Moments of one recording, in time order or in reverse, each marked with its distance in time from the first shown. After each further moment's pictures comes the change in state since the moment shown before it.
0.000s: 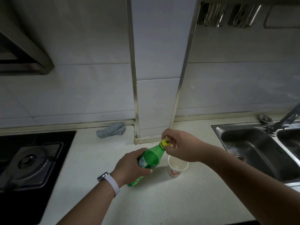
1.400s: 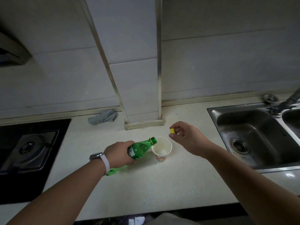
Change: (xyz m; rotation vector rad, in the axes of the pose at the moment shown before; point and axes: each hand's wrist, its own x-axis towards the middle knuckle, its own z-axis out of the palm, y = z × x) left_hand 0.023 0.025 0.036 0.481 -0.169 -0.169; right_hand -0.042 0.120 0.013 0.498 0.141 0.224
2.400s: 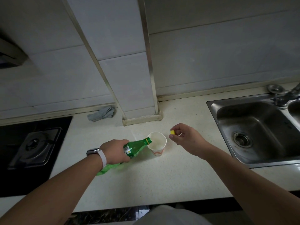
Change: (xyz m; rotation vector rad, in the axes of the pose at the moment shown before) left_hand -0.001 0.021 0.003 0.188 -0.091 -0.098; right_hand -0.006 0.051 -0.005 0.124 -0.052 0.078
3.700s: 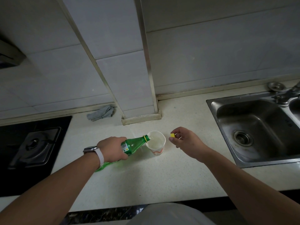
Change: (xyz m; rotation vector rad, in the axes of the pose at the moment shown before) left_hand 0.002 -0.003 -0.005 0.073 0.049 0.004; right_hand -0.001 0.017 0.007 0.062 -0.010 0.061
